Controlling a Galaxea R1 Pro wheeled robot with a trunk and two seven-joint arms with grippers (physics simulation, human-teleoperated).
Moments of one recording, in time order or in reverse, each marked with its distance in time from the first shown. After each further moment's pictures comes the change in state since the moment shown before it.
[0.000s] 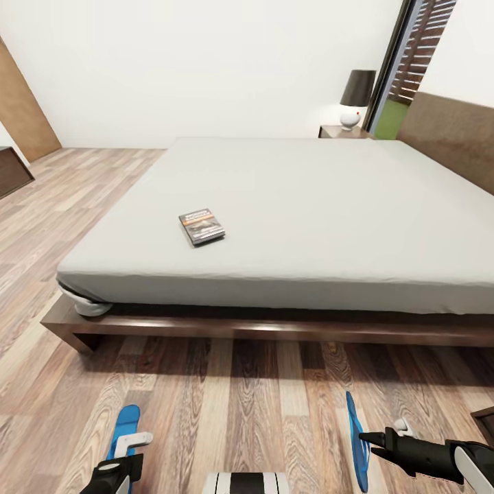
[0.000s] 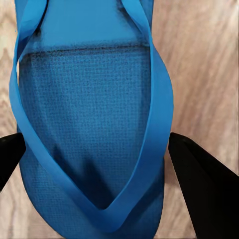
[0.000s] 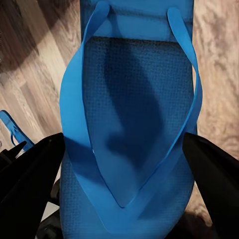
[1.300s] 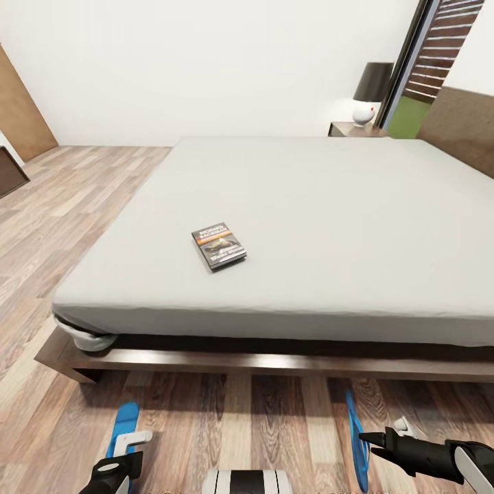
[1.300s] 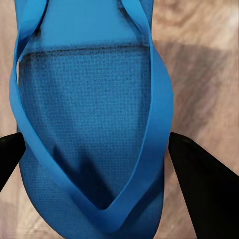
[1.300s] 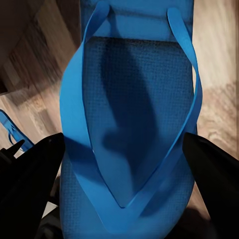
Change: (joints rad) left arm 0.000 0.001 0.003 0.002 0.001 -0.033 0.004; right arm 0.000 0.000 0.000 0.000 0.001 0.000 0.000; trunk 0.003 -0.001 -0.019
